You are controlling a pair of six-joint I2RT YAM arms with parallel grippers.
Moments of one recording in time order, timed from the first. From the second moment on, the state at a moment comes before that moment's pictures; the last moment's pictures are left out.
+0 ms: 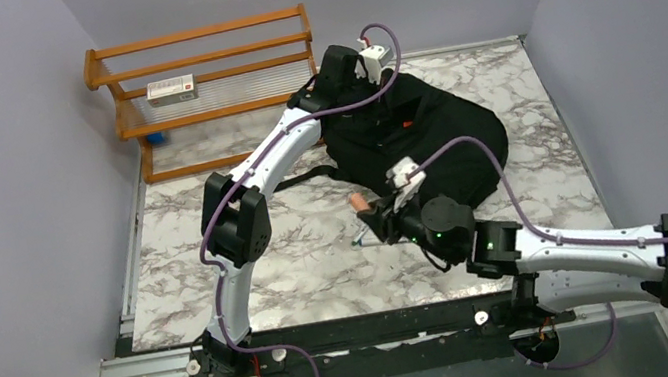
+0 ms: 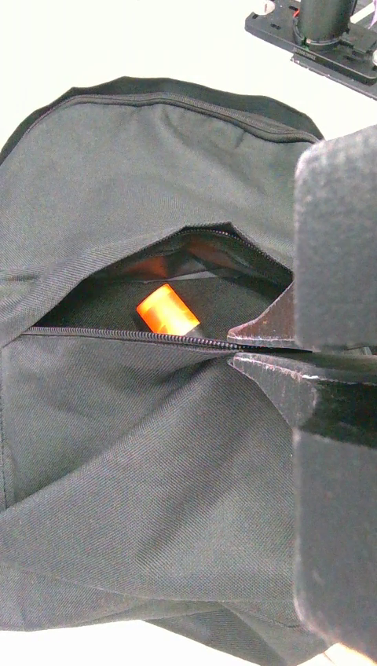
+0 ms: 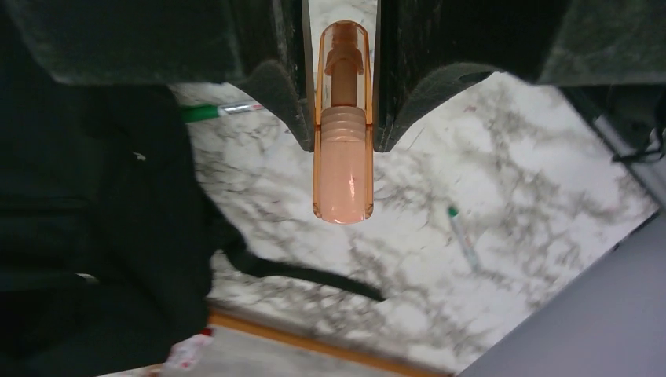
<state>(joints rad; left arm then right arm) -0.63 2.13 2.00 -0.43 0.40 -0.12 1.18 1.04 0.62 0.21 0.39 0.23</state>
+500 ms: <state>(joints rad) -0.62 2.13 2.00 -0.43 0.41 -0.14 0.55 1.00 0.83 -0.14 0.35 0.45</state>
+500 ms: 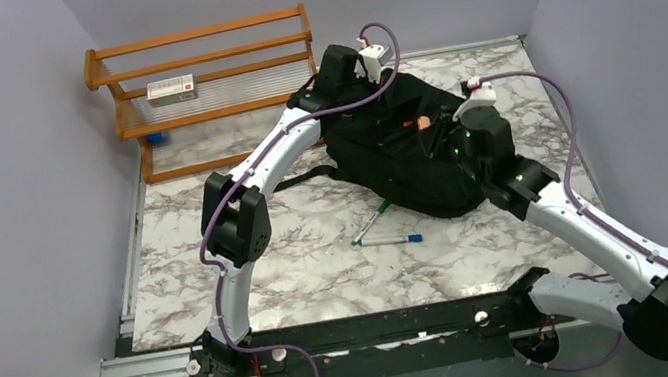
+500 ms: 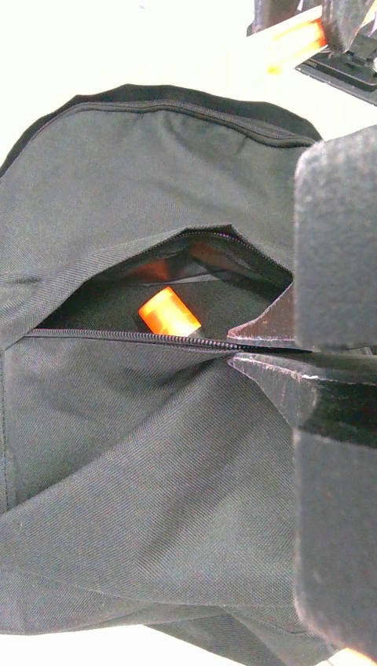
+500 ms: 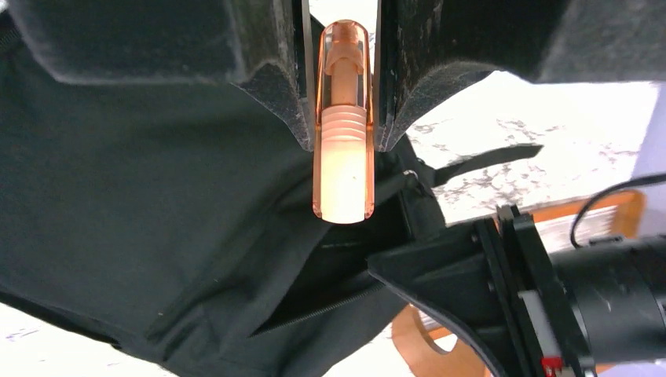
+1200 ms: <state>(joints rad) -0.64 2.13 1.99 -0.41 0.42 -0.14 0.25 1.42 1.24 -0.42 -0.23 0.50</state>
